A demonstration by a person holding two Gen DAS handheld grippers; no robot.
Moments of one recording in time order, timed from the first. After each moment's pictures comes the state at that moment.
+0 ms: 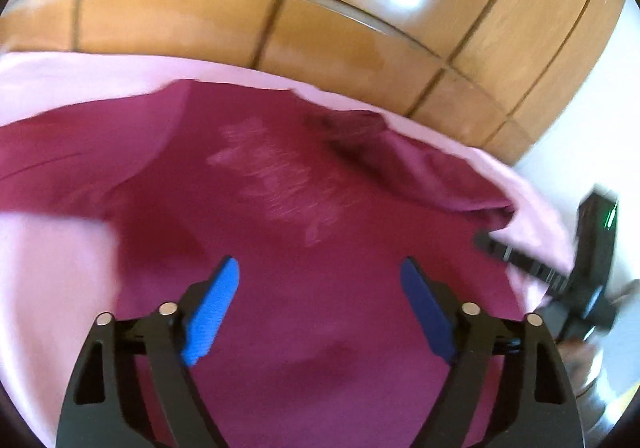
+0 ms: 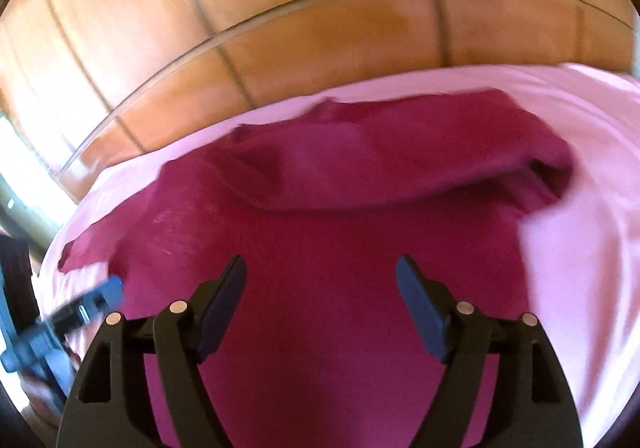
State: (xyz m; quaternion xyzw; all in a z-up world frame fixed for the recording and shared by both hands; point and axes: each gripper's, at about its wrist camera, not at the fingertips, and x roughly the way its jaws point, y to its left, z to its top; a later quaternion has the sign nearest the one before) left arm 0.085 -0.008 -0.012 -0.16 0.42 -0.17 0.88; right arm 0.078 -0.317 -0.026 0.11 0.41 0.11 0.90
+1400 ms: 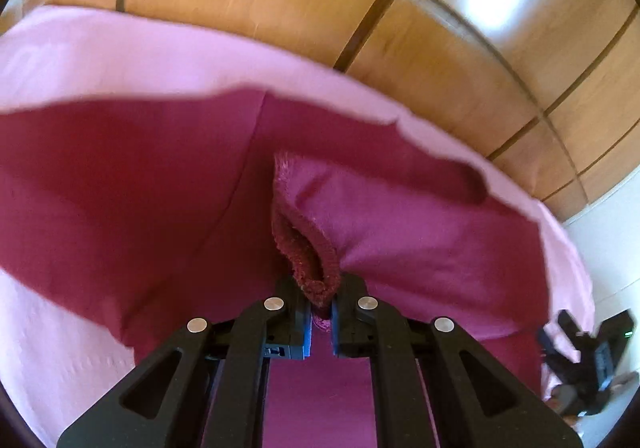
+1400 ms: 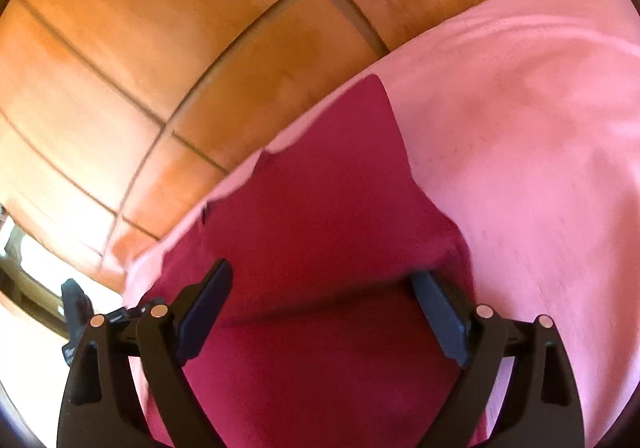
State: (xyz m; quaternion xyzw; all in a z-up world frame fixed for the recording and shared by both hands) left arm 0.178 0.021 -0.043 -0.21 0.46 -0.05 0.86; right arm 0.112 -0.398 -0.044 0.29 0.38 0.11 0.87
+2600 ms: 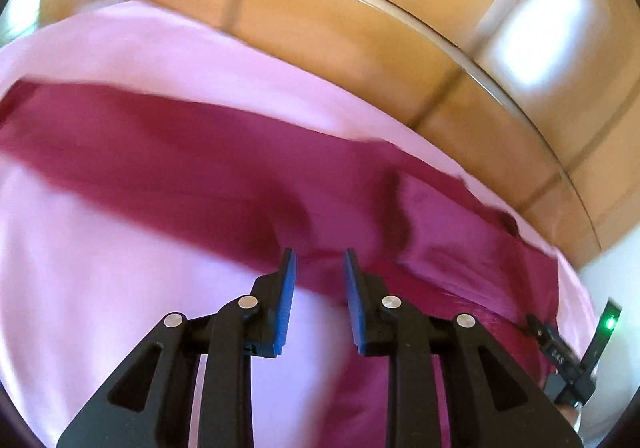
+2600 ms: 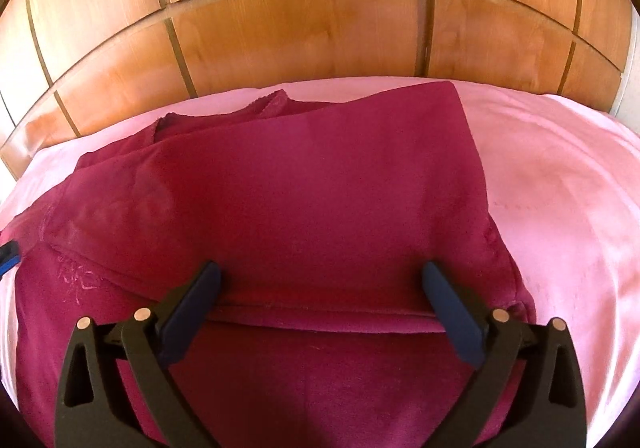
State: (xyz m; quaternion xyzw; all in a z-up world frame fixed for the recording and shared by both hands) left arm 0.092 0.134 -0.016 -0.26 0.40 0.05 0.88; right arm 0.145 -0.296 -0.055 0.02 0.41 0.03 0.91
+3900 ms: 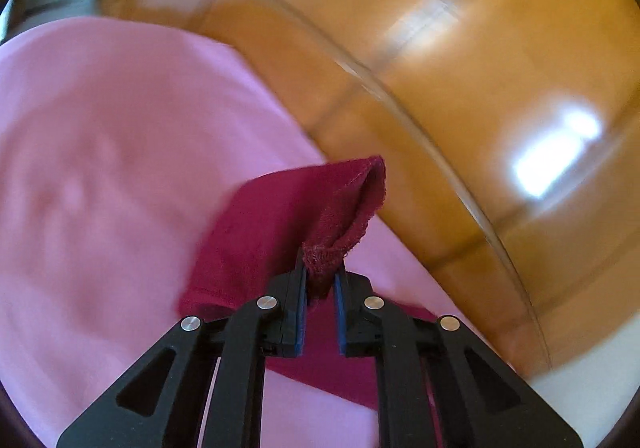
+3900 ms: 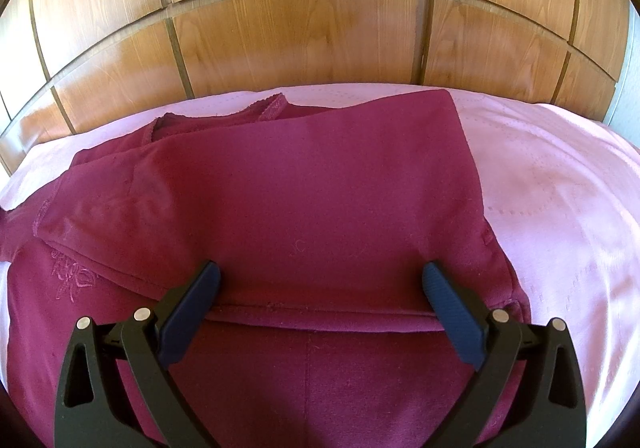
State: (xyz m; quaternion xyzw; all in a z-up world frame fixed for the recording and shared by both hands) left arm 0.083 0.256 0.041 -0.37 0.29 0.07 0.88; right arm 0.143 -0.291 -0.055 0.00 0.40 0.02 0.92
